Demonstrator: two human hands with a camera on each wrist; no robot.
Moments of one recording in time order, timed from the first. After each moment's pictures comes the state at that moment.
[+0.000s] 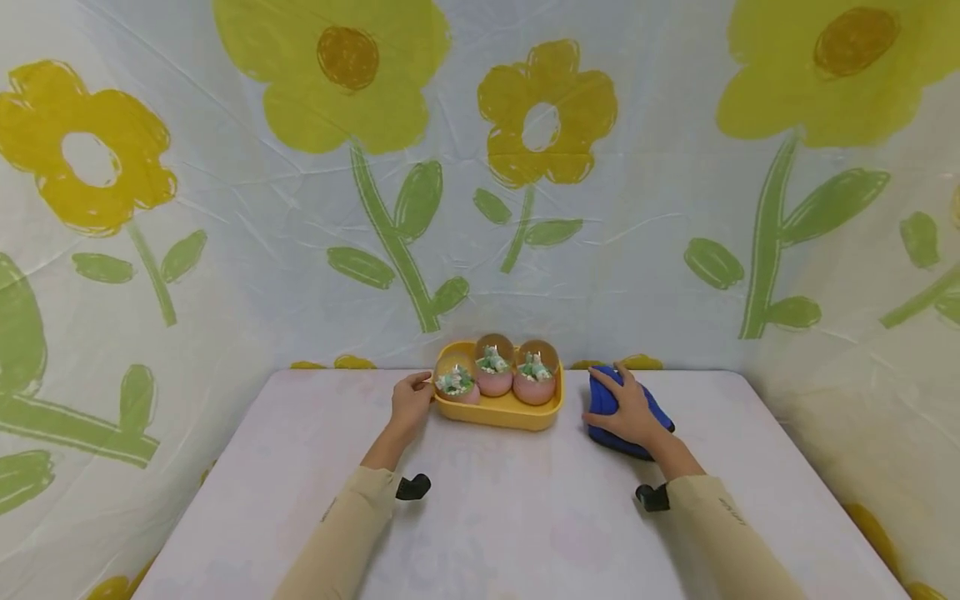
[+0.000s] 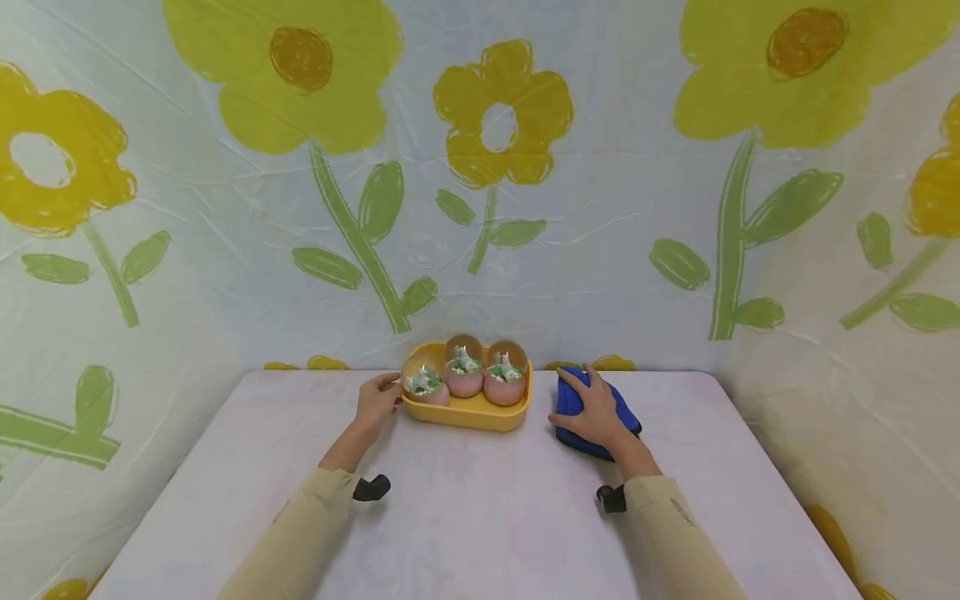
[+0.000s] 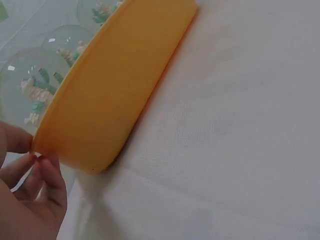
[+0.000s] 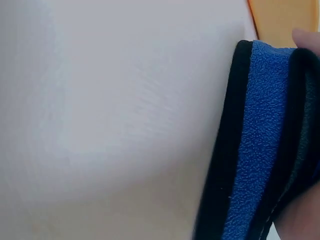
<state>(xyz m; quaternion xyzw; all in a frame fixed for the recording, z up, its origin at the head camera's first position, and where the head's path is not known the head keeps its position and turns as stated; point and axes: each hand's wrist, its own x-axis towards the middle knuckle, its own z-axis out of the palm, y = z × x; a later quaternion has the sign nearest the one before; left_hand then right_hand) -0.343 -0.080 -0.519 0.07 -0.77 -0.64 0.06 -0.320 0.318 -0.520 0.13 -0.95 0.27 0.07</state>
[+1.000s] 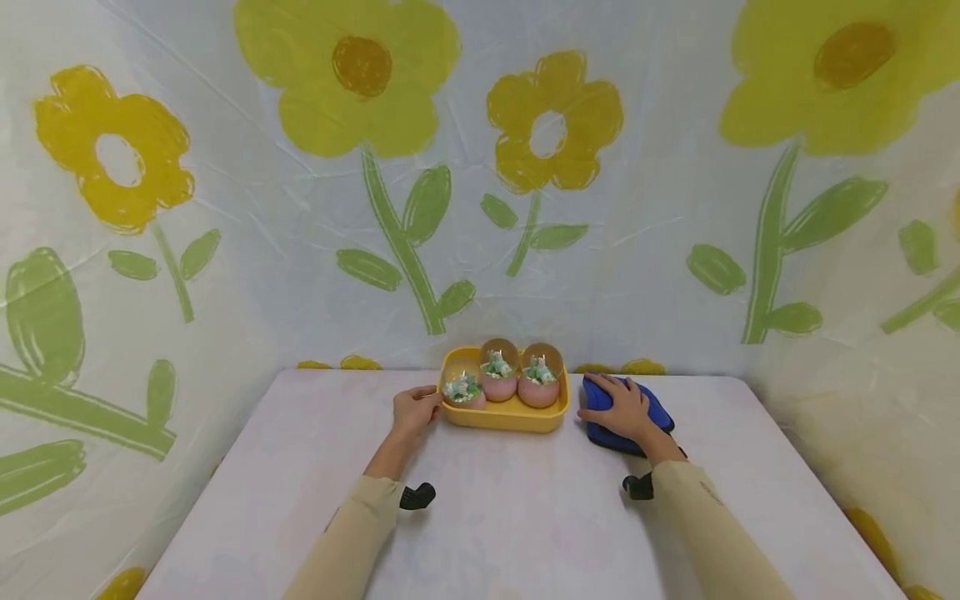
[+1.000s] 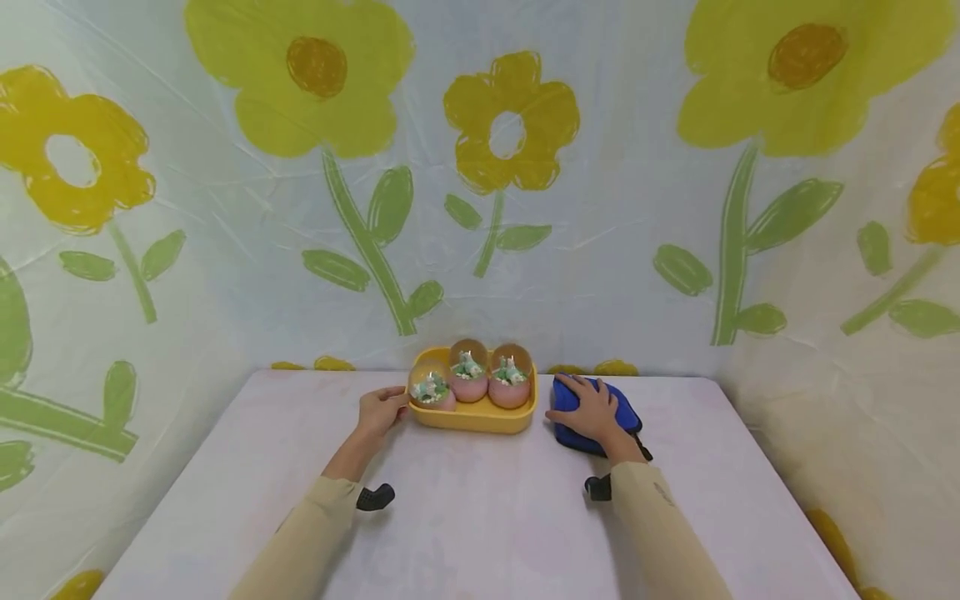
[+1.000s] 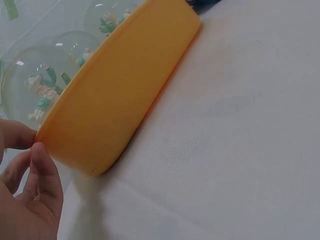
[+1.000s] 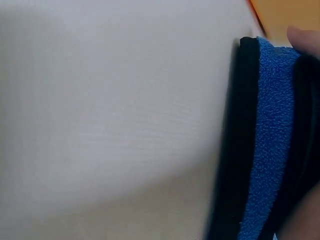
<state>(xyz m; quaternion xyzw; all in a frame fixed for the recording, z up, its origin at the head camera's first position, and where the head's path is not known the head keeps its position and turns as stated) -0.330 -0.081 -0.524 0.13 -0.71 -0.69 0.02 -0.337 0.312 -0.529 0.09 -0.96 0.25 0.03</state>
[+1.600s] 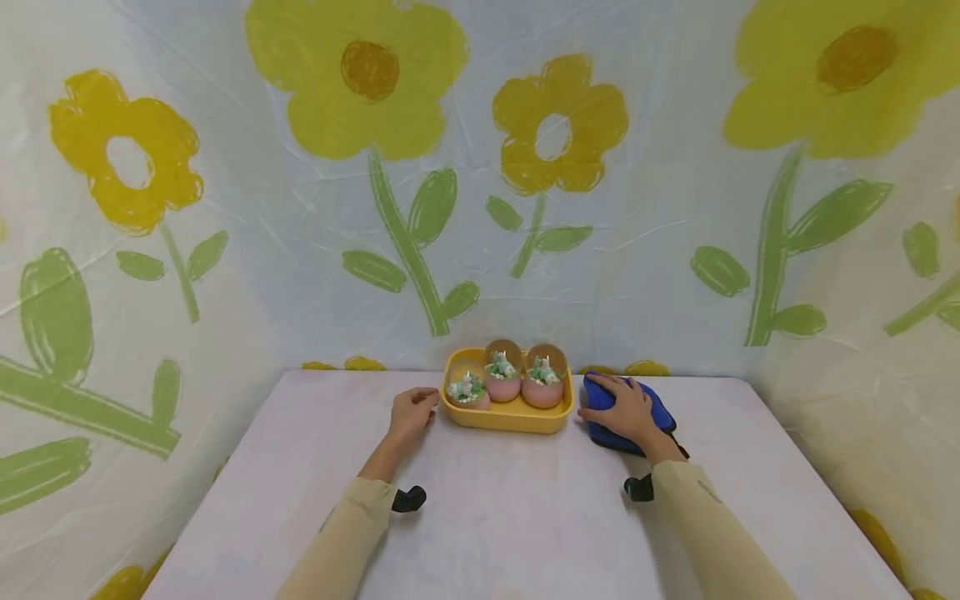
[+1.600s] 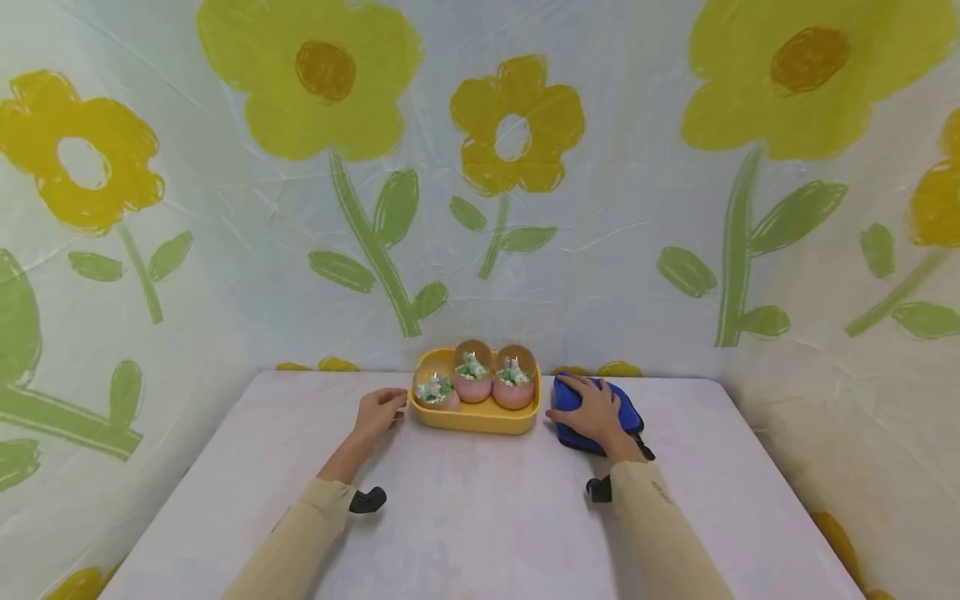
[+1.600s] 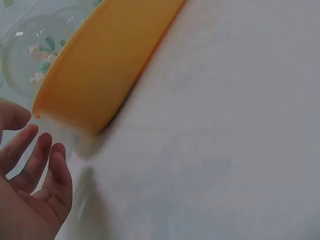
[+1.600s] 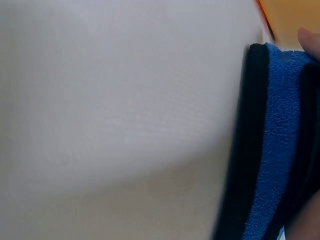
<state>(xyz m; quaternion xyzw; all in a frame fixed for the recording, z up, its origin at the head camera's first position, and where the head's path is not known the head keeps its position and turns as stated) -0.333 -0.101 -0.535 0.08 -0.77 -0.63 0.04 -0.338 0.303 -0.529 0.08 -0.97 0.24 0.06</state>
